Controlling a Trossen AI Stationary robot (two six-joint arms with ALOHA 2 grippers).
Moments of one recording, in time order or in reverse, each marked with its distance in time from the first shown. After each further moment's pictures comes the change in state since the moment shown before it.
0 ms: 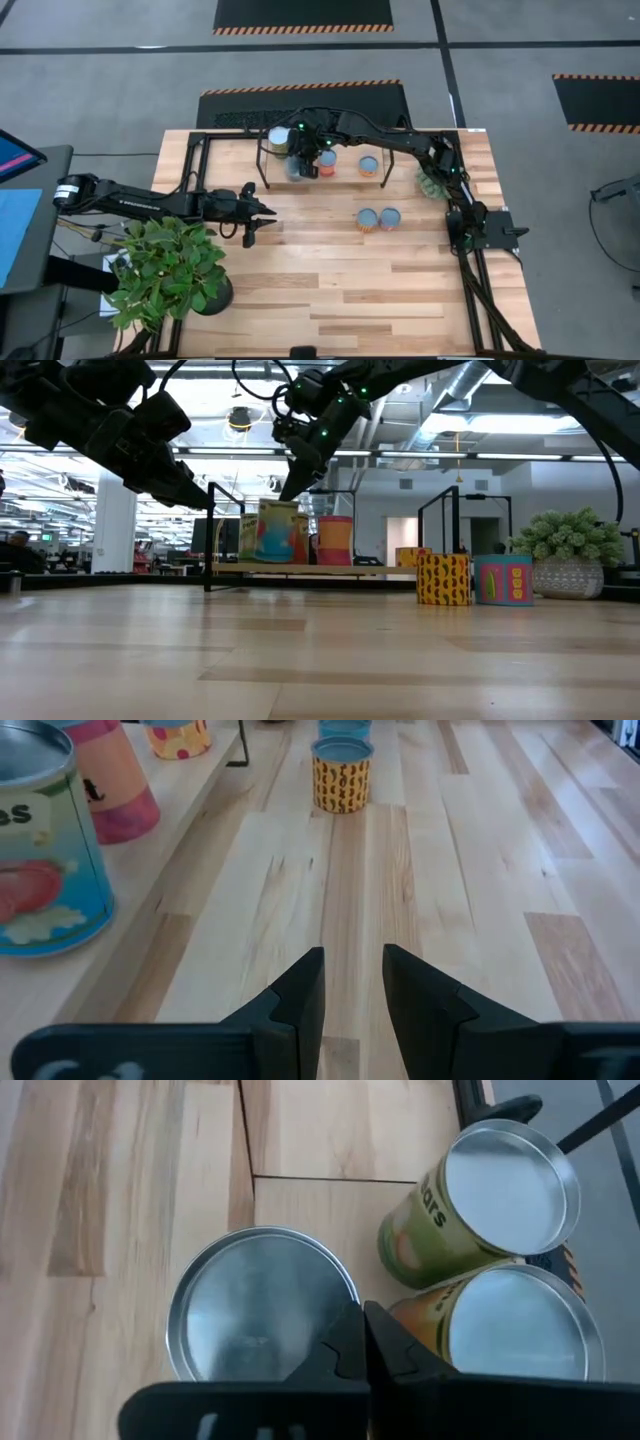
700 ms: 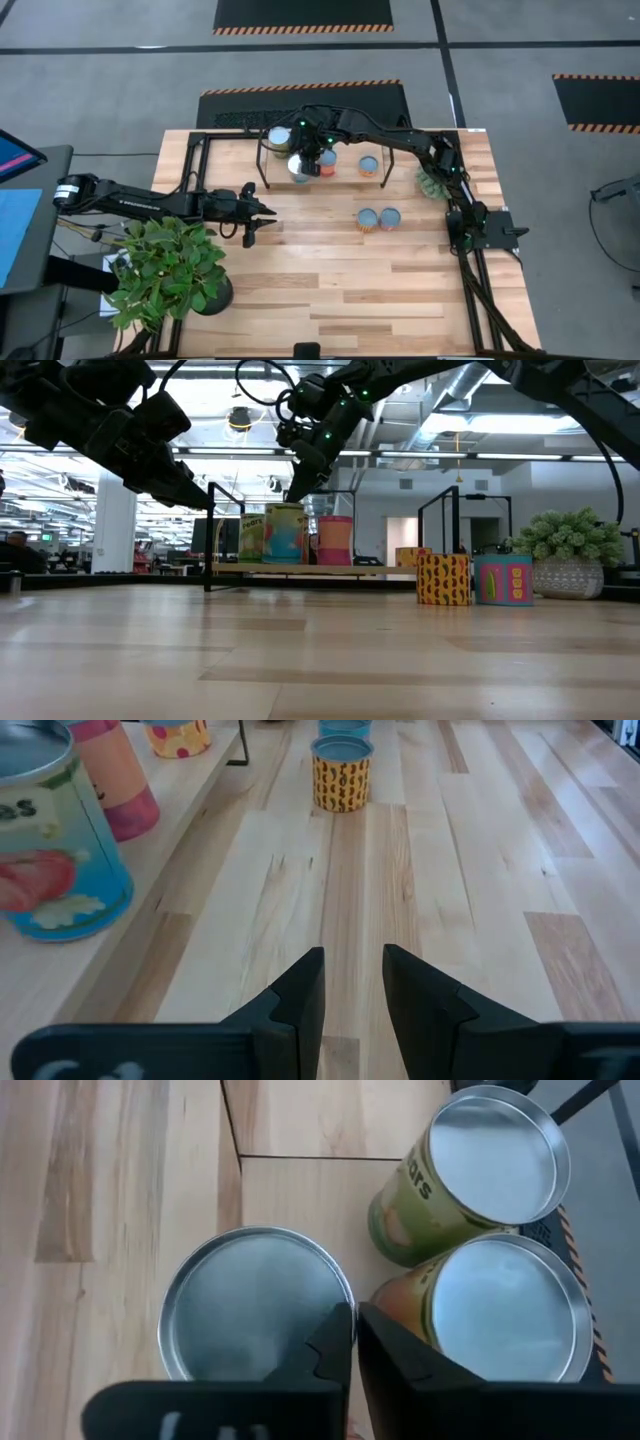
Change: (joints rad) left arm 0.000 0.000 0.000 -0.002 0.000 0.000; right arm -0.018 0.000 0.000 -0.032 0.003 0.001
